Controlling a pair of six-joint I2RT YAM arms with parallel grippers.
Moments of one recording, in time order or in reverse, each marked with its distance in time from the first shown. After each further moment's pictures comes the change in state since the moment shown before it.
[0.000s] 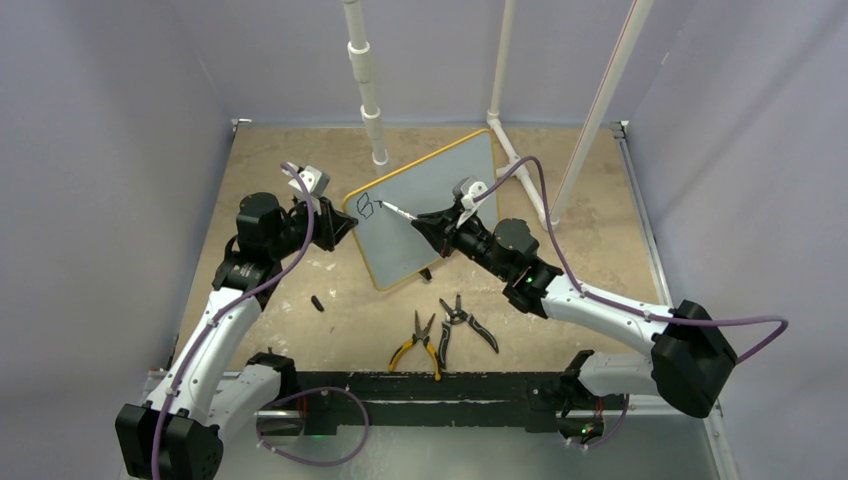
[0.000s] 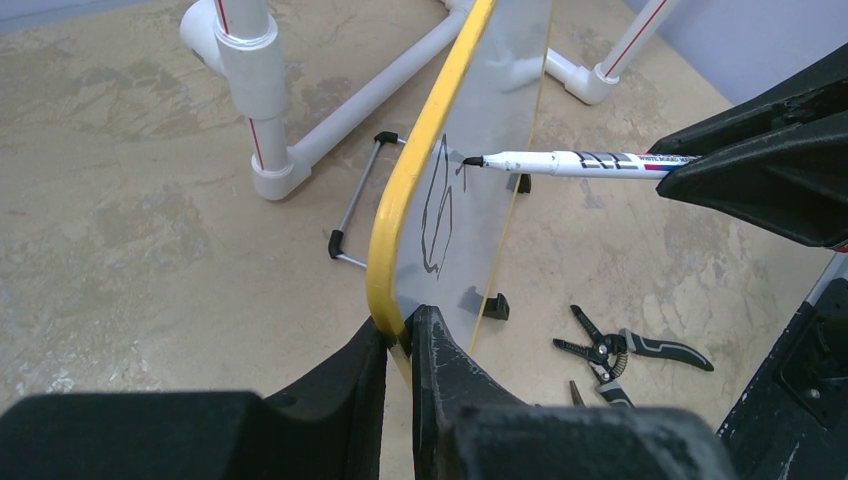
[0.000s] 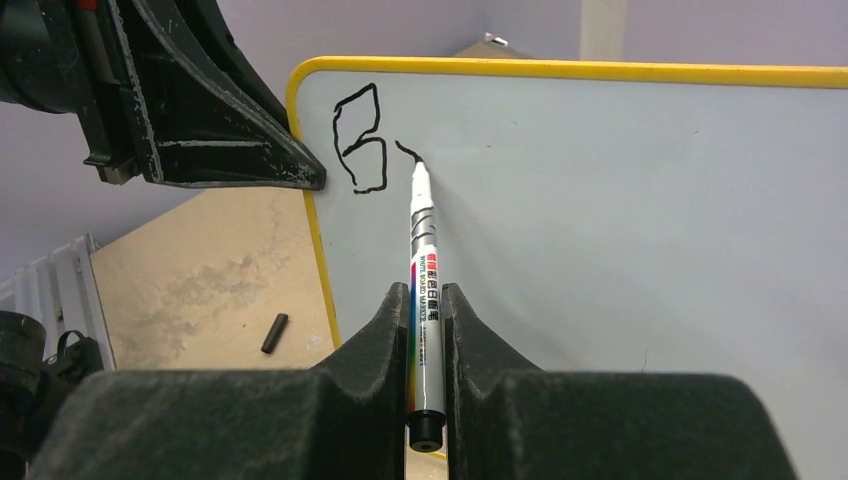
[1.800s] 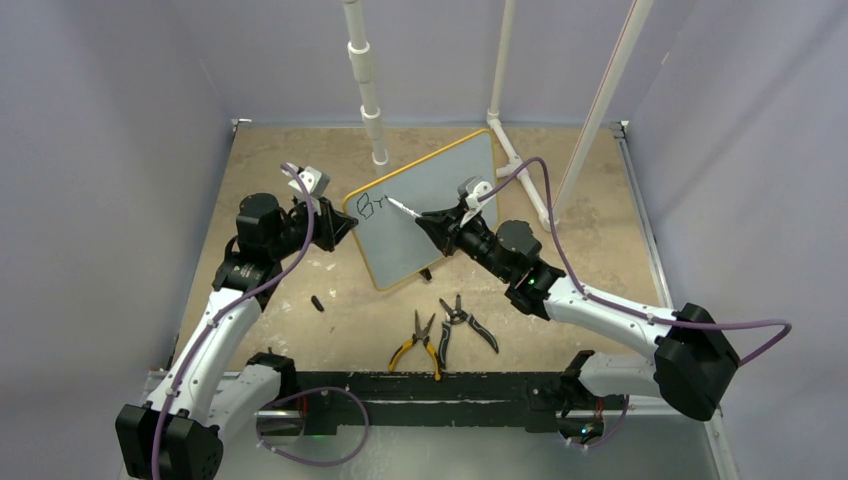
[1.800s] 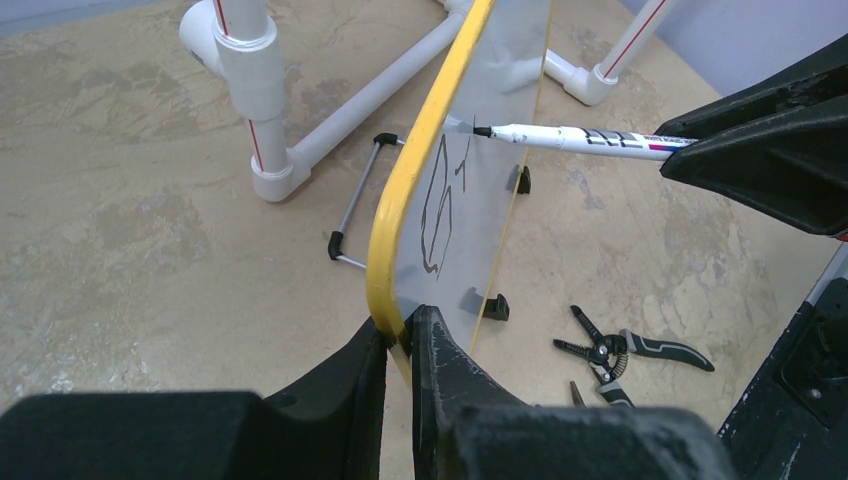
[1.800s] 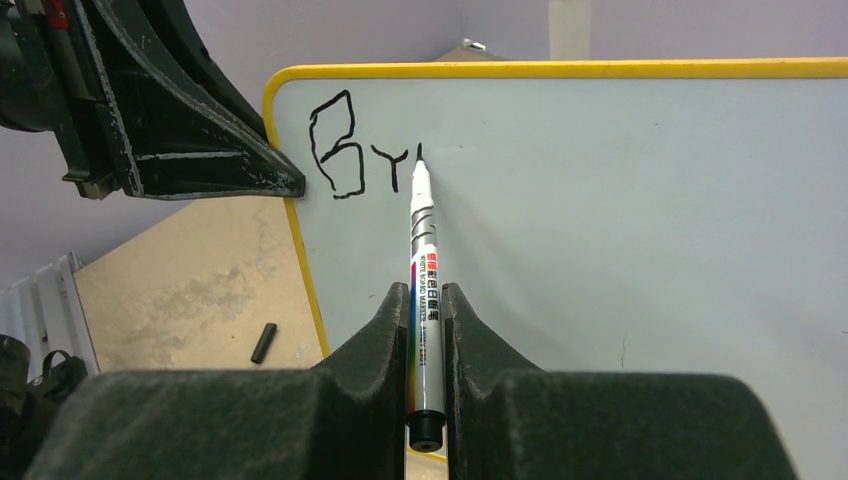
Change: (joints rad) left arm 0.000 -0.003 -0.006 0.008 0.003 0.000; right arm 0.000 -0.018 -0.013 0.002 0.052 0.010
